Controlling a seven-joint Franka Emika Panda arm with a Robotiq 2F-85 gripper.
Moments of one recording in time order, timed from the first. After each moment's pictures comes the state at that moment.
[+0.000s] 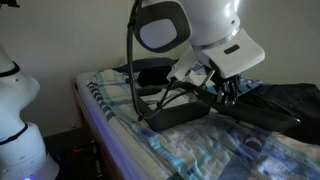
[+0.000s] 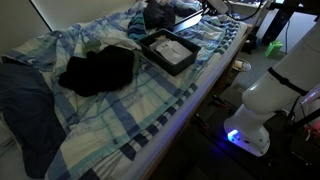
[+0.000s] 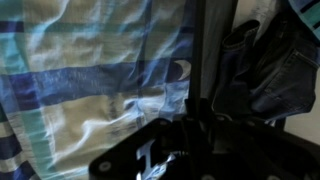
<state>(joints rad) -0.31 -0.07 -0.32 -2.12 0.50 2.59 0.30</state>
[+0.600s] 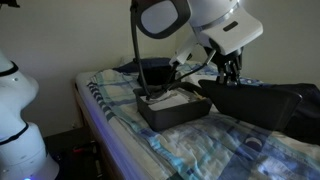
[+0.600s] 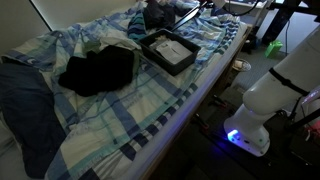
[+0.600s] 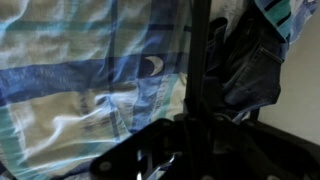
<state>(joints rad) -0.27 -0.11 -0.31 -2.09 0.50 2.60 0.34</state>
